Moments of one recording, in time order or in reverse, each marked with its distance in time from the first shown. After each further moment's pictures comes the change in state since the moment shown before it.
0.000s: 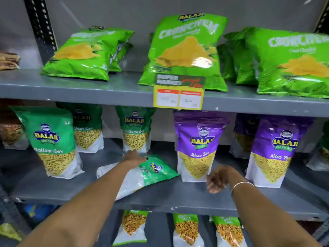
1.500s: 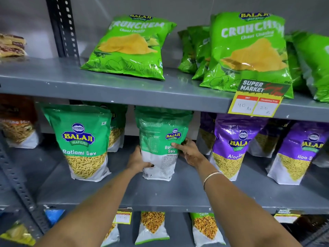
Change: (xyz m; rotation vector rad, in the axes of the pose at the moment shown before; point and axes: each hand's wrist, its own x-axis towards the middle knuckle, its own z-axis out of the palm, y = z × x) left_hand 0.025 -0.107 -0.044 -0.508 0.055 0.119; right_hand -0.012 -0.127 0.218 0.374 0.000 -0.725
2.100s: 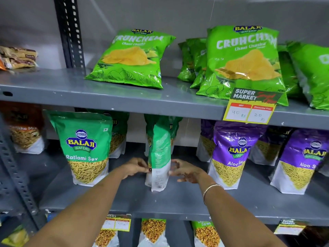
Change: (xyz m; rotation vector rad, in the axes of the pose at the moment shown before) left_hand 0.002 0.000 -0.024 0.053 -0.347 -0.132; right_hand -0.020 0.017 -0.008 -0.499 -0.263 0.391
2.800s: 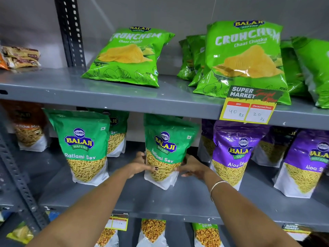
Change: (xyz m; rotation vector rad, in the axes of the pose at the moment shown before) left_hand 0.019 0.005 0.019 -0.120 0.075 0.008; right_hand 0.007 0.011 -0.033 -0.004 0.075 -0.220
